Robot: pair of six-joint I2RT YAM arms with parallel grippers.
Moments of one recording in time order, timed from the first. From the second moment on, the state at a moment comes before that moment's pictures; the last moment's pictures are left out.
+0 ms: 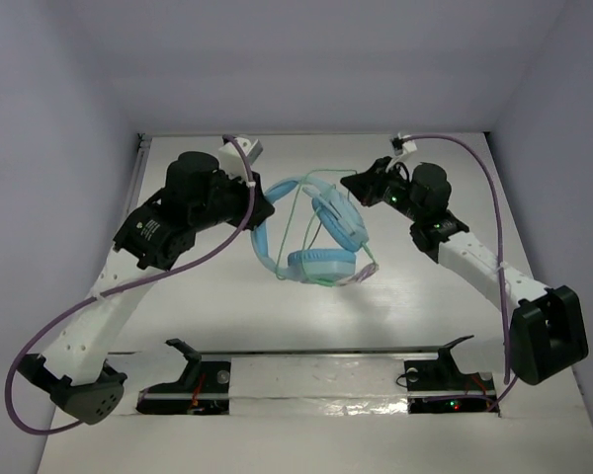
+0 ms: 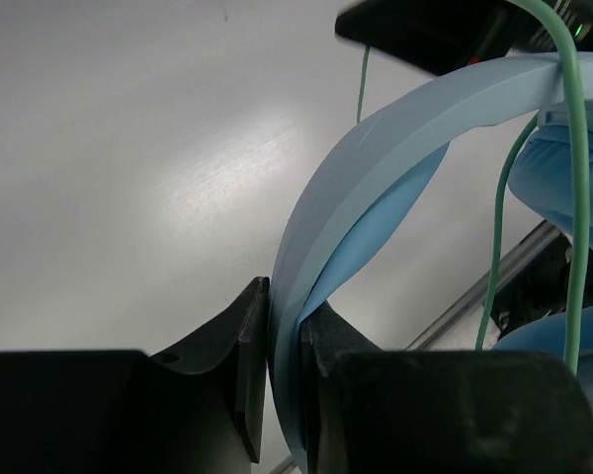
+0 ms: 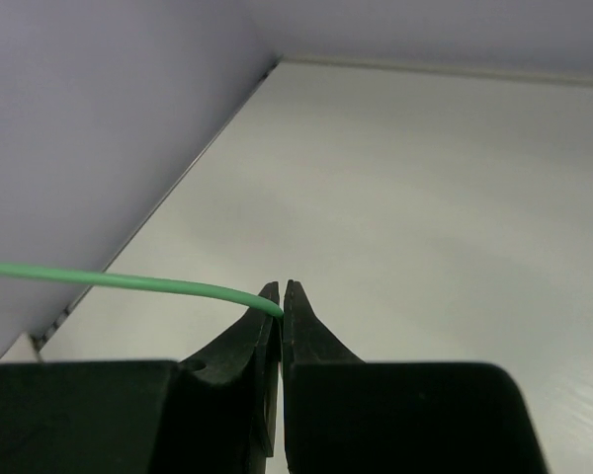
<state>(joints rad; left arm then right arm) -0.61 1.11 1.44 -0.81 0.18 -0.23 0.40 1.32 0.94 0.37 -0.33 0.44</state>
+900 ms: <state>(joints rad) -0.52 1.28 0.99 -0.05 -0.19 -0.66 0.48 1.52 0.57 0.93 -0.55 0.99</state>
